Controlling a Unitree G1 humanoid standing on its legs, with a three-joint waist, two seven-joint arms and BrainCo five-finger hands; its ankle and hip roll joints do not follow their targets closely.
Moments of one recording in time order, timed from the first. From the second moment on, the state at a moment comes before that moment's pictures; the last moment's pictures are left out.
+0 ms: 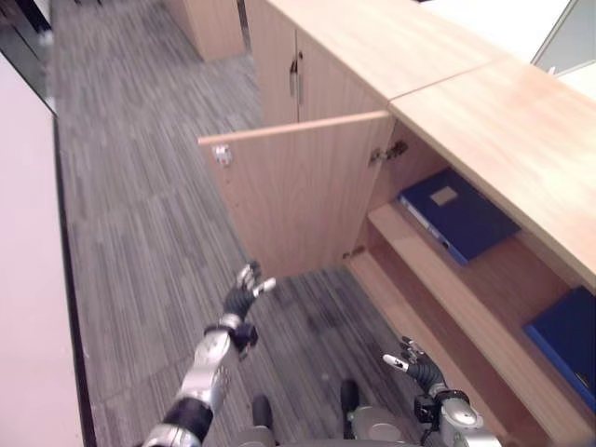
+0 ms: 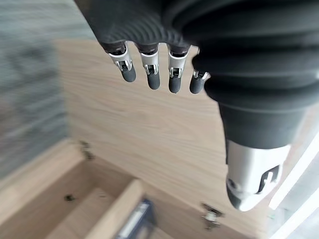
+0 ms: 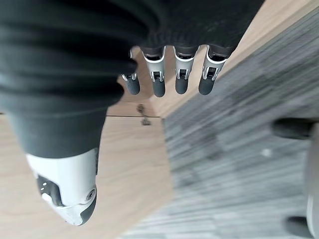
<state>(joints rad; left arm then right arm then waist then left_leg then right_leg) -0.04 0.19 -0.23 0.53 -0.53 -0.20 -0.05 0.15 -0.32 0.15 0.62 0.30 -0.10 0.04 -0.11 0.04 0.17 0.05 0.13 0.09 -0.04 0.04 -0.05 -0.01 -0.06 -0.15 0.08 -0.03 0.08</state>
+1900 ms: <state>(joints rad) -0.61 0.75 -0.05 0.94 -0.58 -0.22 0.01 0.10 -0.32 0.24 0.61 0.33 -0.11 0.09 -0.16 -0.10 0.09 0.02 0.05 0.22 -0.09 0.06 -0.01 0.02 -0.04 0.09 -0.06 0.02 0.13</state>
